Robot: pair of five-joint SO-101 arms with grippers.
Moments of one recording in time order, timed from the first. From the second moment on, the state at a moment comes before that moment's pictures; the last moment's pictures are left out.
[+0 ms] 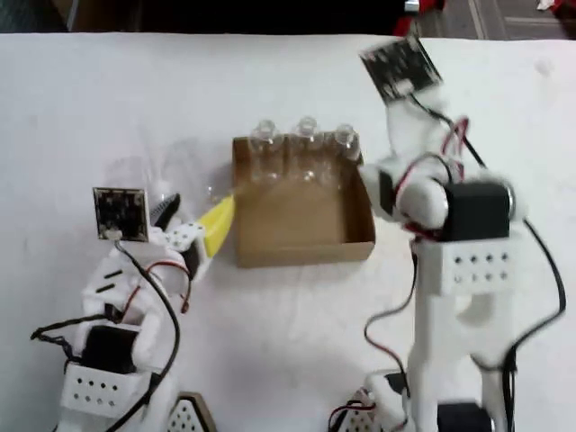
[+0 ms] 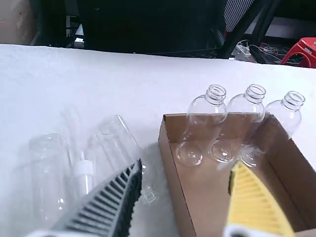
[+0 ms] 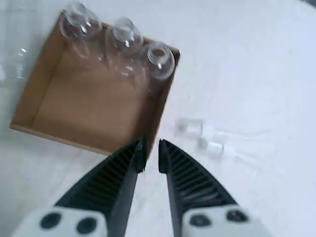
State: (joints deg) left arm 3.4 -81.6 75.8 39.8 10.8; right arm -6.0 -31.0 3.2 87.9 19.7
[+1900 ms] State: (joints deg) left arm -0.5 -3.5 28.3 56.9 31.2; right arm -0.2 -49.0 68.7 35.7 6.1
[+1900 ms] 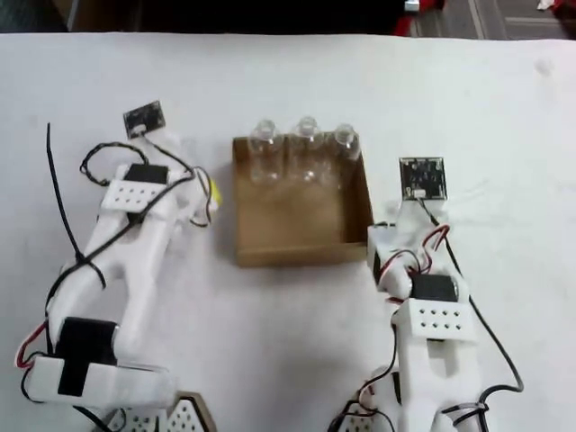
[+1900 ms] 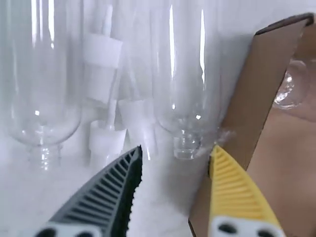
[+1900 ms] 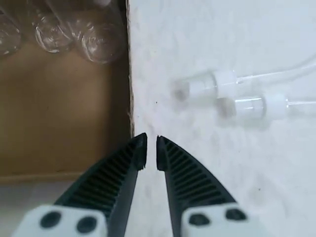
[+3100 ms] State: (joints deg) left arm 2.3 12.3 19.1 56.6 31.2; right arm -0.2 -49.0 69.5 33.7 6.1
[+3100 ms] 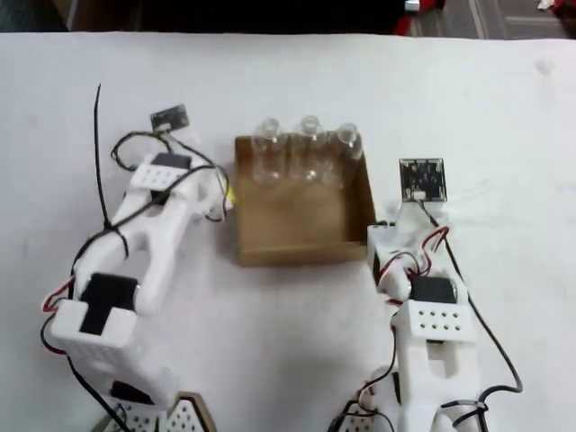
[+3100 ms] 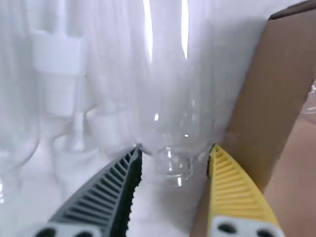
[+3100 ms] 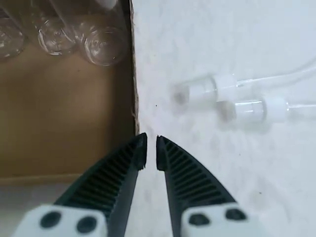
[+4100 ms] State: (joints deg) left arm 2.3 5.0 2.7 80.0 21.6; right arm -0.2 -49.0 69.5 33.7 6.1
